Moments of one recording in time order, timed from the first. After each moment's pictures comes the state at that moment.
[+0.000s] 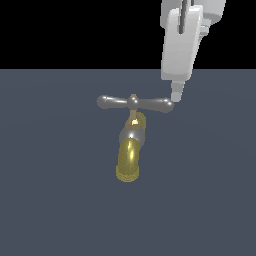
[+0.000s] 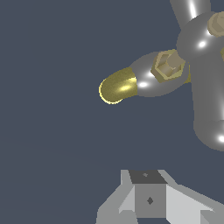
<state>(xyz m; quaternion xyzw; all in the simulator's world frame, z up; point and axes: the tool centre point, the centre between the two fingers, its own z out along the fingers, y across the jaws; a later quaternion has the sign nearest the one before) -0.145 -0.096 0.244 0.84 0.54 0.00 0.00</state>
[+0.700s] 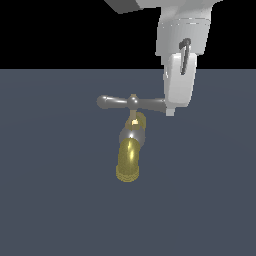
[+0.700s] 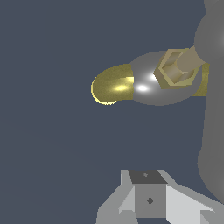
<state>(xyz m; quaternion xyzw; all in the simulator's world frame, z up) -0.113 -0.098 0.202 0.78 0.62 0.00 0.00</state>
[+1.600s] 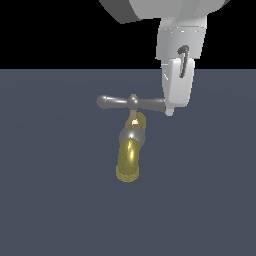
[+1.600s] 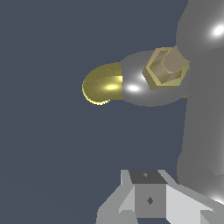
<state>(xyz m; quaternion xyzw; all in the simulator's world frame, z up) -0.094 -0.102 0.196 0.78 0.63 0.00 0.00</state>
